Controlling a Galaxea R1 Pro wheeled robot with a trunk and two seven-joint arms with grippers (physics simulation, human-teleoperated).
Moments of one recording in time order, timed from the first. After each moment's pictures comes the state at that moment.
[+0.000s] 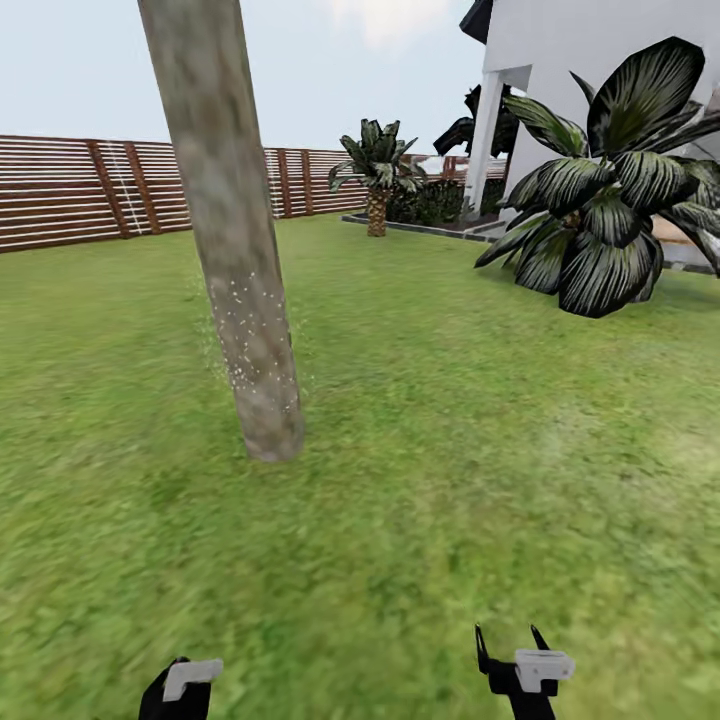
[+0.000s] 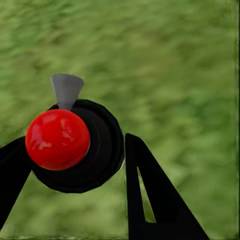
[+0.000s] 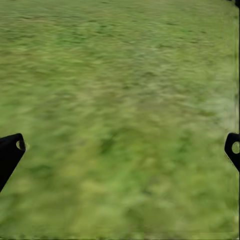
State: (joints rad) left arm -0.37 0.06 0.14 -0.19 -0.15 -0.46 0.15; right arm -0.40 -0.03 0.26 -0.06 -0.12 -1.01 -0.21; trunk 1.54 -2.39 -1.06
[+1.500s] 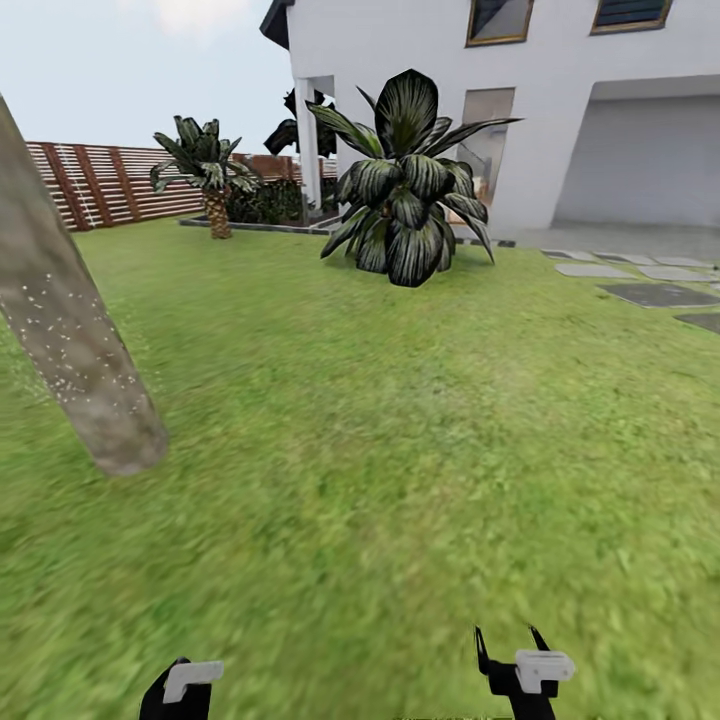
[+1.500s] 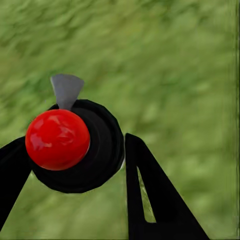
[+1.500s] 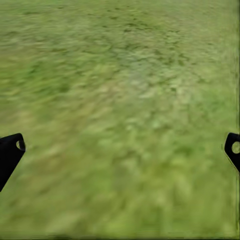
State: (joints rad) left arm -0.36 0.06 0.14 -0.19 -0.15 -0.46 0.15; right arm -0.40 -0.03 0.26 -0.05 -0.11 -1.01 -0.21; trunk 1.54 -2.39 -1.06
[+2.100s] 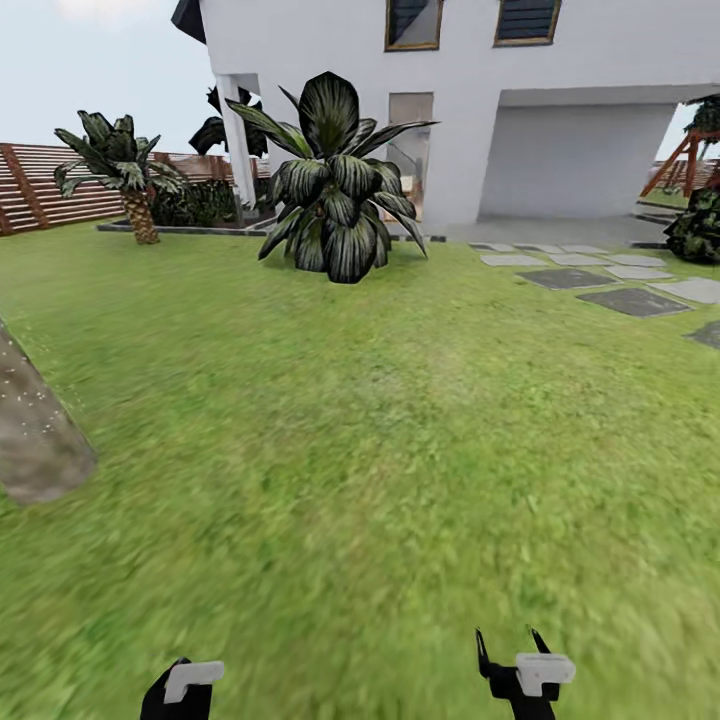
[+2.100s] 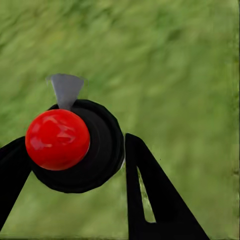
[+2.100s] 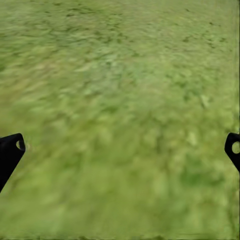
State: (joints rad) left arm -0.36 0.06 0.14 -0.19 -0.16 -0.46 0.15; right arm -0.40 -0.03 0.26 -0.04 -0.12 -1.01 -0.21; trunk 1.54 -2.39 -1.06
